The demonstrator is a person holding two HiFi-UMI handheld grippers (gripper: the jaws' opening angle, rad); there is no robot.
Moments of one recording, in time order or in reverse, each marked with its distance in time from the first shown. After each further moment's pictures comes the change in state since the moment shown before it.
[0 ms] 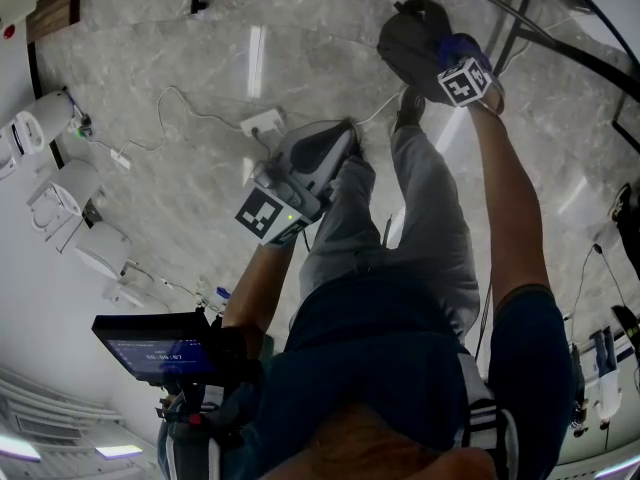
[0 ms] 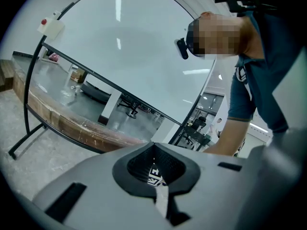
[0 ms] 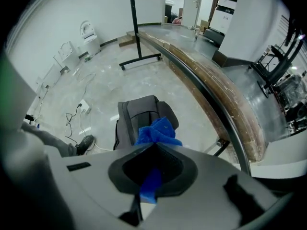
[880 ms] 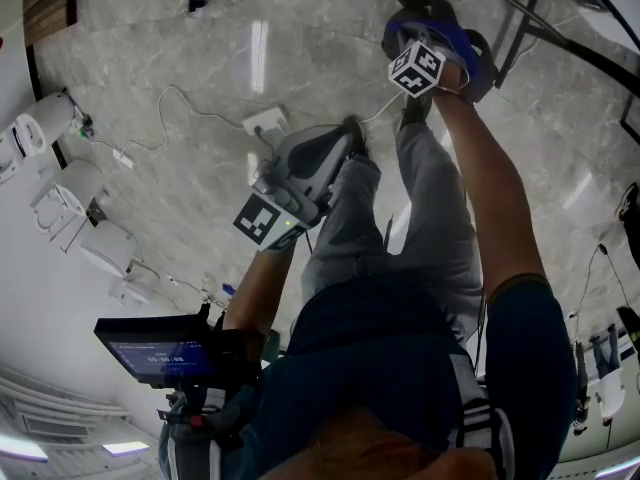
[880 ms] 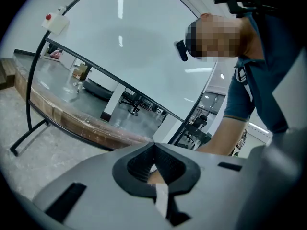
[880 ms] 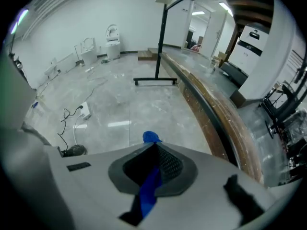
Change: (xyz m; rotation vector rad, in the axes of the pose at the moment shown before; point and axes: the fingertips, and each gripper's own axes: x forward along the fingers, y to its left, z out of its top) left arm 0.009 0.032 -0.032 -0.017 0.029 0.016; right arm 0.041 0.057 0.139 -0.237 -0.246 -0.039
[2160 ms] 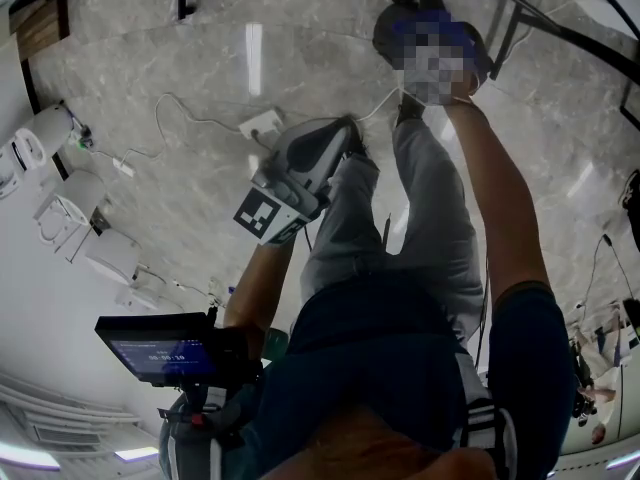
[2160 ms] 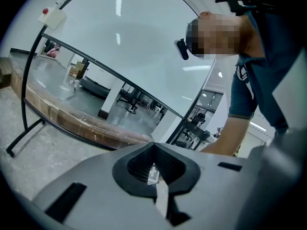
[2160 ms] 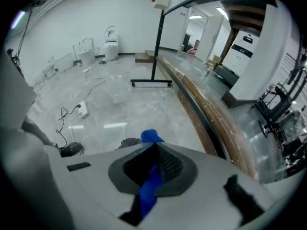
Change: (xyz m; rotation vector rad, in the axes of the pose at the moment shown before) left arm 0.015 -0.003 -0.004 0.014 0.023 -0.026; right arm -0.044 -0.017 -0.022 0.001 -0.024 -0.062
